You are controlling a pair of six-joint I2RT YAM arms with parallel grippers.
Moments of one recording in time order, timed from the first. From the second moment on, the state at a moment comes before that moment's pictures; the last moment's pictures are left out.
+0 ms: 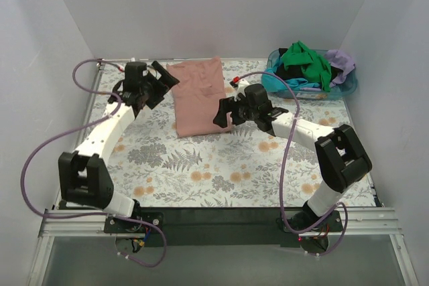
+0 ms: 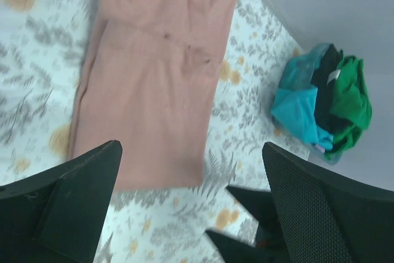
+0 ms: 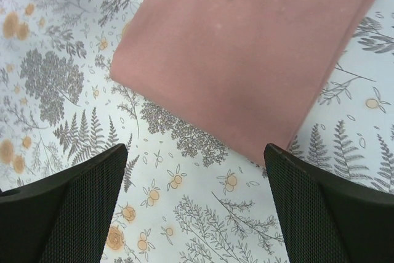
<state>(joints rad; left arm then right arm) -0.19 1.57 1.32 -0.36 0.07 -0.90 0.60 1.68 1.05 0.07 -0.31 0.31</state>
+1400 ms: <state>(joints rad) -0.73 1.31 0.43 -0.04 0.13 -1.20 0.77 1.24 0.33 0.17 -0.12 0.69</state>
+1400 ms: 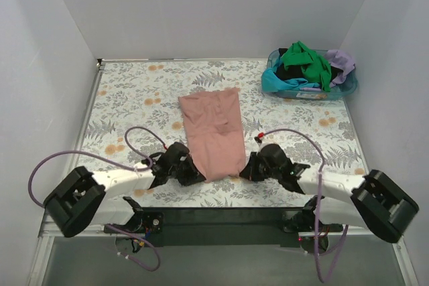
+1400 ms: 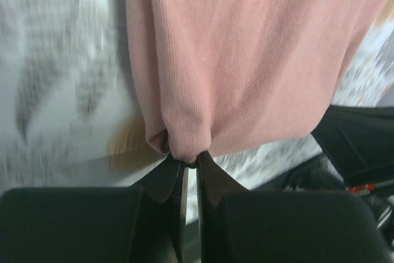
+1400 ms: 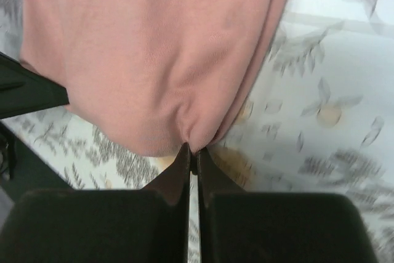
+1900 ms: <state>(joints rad) -0.97 0.97 0.40 -0.43 0.00 -1.36 0.98 0.76 0.22 -0.14 -0.01 0.87</state>
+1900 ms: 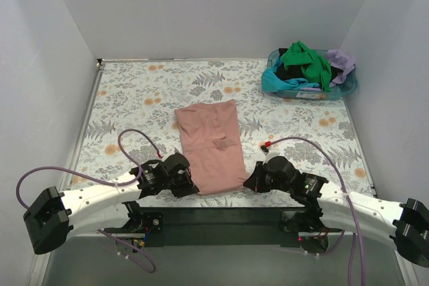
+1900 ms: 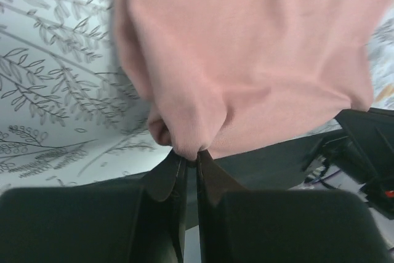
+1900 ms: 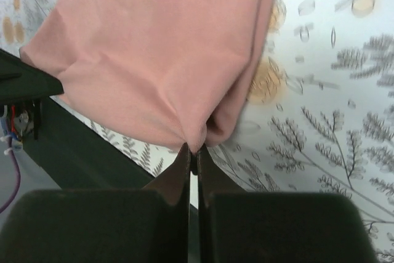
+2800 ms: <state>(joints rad) -0.52 1.41 1.13 -0.49 -0.26 -1.10 0.60 1.45 1.06 -0.11 0.03 0.44</state>
